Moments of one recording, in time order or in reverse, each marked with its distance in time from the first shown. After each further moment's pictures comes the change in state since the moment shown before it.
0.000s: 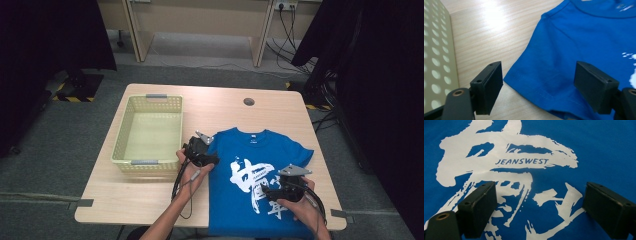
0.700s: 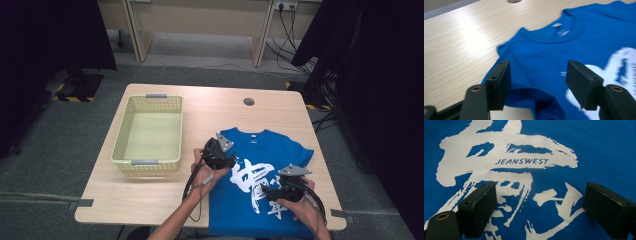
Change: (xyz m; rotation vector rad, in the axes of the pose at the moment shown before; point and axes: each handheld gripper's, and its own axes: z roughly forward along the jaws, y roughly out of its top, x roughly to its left) left arm -0.032 0.016 -0.018 -0.152 -0.151 0.118; right arm 0.000 0.000 0.000 0.000 0.001 0.000
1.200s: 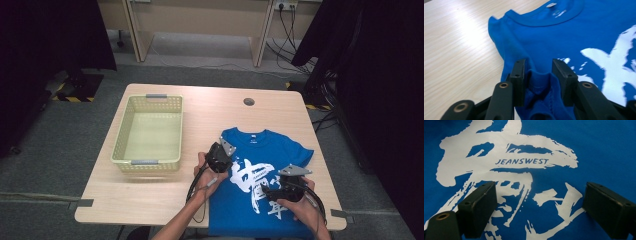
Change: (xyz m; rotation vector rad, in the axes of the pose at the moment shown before) left arm -0.022 -0.014 0.024 0.060 -0.021 0.068; right arm 0.000 0.000 0.000 0.000 0.000 0.000
